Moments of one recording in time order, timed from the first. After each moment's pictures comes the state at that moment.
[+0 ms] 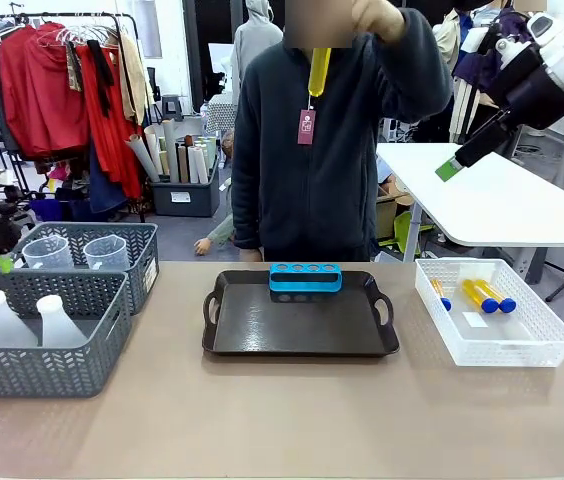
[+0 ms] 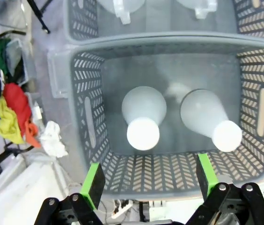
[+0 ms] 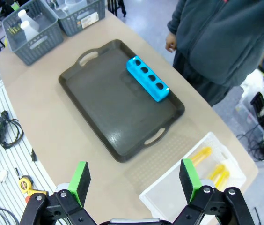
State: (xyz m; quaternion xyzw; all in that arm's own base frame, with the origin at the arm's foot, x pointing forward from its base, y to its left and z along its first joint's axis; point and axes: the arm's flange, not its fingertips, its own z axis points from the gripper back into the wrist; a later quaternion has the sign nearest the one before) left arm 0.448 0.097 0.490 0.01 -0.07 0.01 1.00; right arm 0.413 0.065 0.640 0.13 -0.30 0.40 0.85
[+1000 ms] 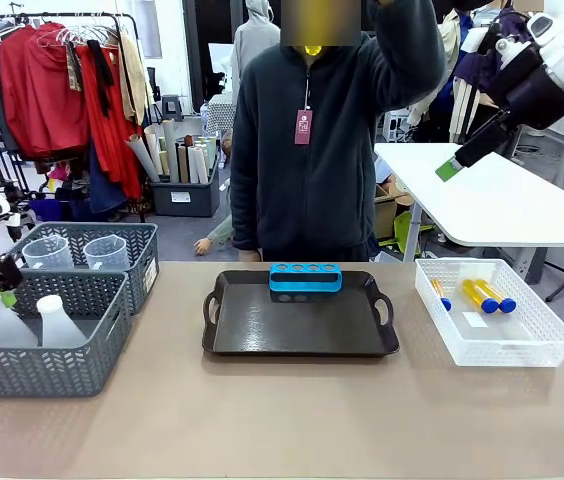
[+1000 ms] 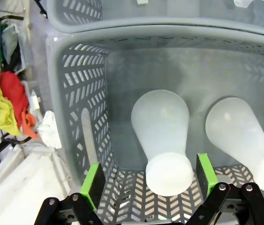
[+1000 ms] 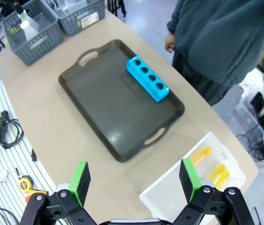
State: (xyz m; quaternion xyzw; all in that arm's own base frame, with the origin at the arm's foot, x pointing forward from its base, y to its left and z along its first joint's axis) left arm 0.468 0.118 0.421 0.02 -0.04 0.02 1.00; right arm 0.413 0.065 0.640 0.13 -0.30 0.40 0.85
